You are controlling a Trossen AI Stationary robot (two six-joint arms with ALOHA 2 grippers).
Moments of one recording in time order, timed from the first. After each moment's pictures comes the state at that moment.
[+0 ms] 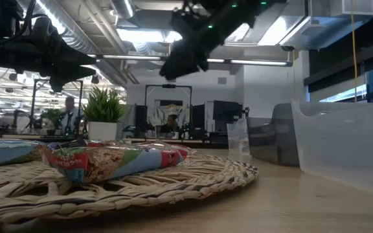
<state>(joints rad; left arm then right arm) 0.36 0.01 0.01 0.01 -0.04 -0.35 -0.11 1.86 1.43 -0.26 0.09 0.06</state>
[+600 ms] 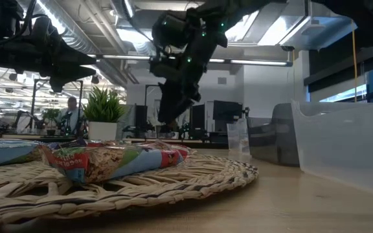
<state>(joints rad) 0.36 0.01 0.01 0.01 -0.03 -0.36 -0.13 2.16 1.74 -0.65 0.03 0.10</state>
